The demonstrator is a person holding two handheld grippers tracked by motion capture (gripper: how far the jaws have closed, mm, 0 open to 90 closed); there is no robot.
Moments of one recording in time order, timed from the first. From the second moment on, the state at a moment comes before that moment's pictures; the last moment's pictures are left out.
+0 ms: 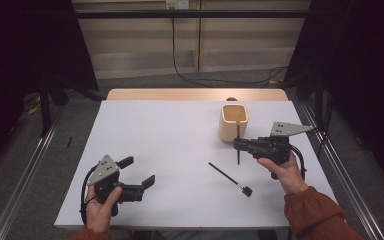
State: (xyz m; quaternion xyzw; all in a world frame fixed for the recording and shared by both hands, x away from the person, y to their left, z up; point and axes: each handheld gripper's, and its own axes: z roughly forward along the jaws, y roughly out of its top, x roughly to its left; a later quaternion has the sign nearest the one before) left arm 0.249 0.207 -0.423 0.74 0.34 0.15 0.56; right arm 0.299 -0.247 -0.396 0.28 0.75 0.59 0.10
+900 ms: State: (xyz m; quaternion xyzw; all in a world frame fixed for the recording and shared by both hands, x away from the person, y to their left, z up) left arm 0.248 0.212 -0.431 0.74 0.33 0.17 0.56; right arm 0.349 -0.250 -0.349 0.30 0.73 0.60 0.16
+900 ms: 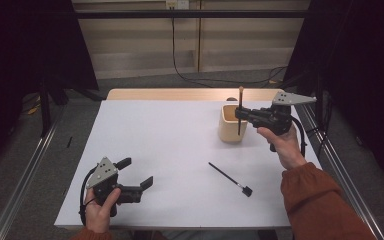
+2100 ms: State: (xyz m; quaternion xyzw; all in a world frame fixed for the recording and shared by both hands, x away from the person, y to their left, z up) left arm 0.245 0.212 -0.430 0.74 0.33 0.17 0.56; right arm 0.424 -0.255 -0.345 0.35 0.71 0.58 0.20
